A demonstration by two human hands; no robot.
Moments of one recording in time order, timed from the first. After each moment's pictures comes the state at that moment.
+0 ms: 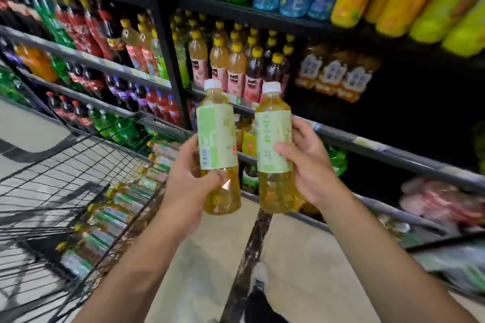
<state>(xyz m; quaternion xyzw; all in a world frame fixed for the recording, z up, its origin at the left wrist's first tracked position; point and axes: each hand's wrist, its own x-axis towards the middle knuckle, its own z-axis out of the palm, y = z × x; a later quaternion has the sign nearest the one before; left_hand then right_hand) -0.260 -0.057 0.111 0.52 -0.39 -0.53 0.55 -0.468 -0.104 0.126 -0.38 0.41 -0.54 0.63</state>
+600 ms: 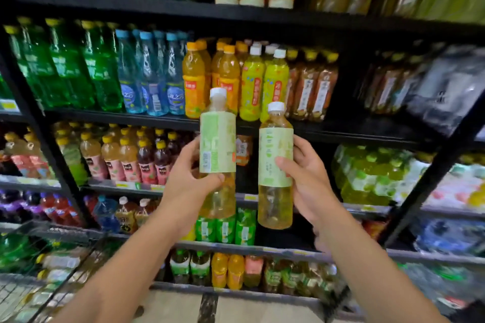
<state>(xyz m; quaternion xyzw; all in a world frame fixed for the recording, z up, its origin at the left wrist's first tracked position) -0.496 -0.079 0.235 0.38 -0.57 -0.52 0.52 -0.709 -0.037 0.248 -0.39 0.46 -0.68 0.43</state>
